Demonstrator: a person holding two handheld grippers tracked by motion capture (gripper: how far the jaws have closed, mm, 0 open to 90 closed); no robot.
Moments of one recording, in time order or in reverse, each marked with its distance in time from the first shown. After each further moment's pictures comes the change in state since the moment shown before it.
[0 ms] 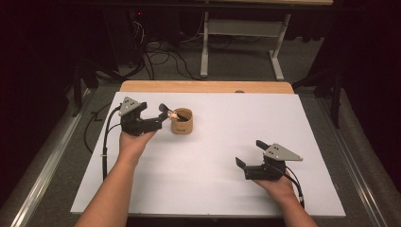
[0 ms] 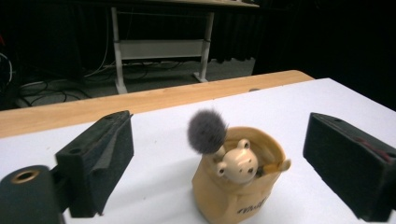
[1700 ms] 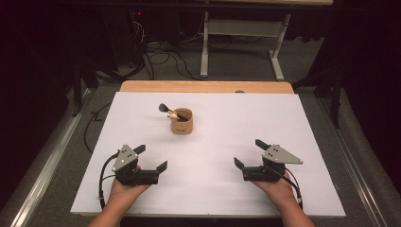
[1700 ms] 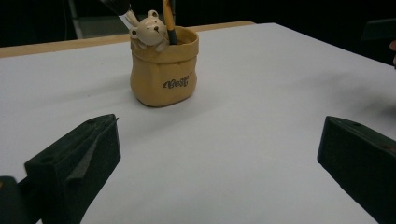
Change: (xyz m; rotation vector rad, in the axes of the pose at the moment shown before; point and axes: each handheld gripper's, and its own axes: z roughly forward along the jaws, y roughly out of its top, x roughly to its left) left arm -0.049 -0.085 -0.077 0.067 -0.120 0.098; right arm 0.012 0.009 -0.006 -0.044 -0.021 -0.034
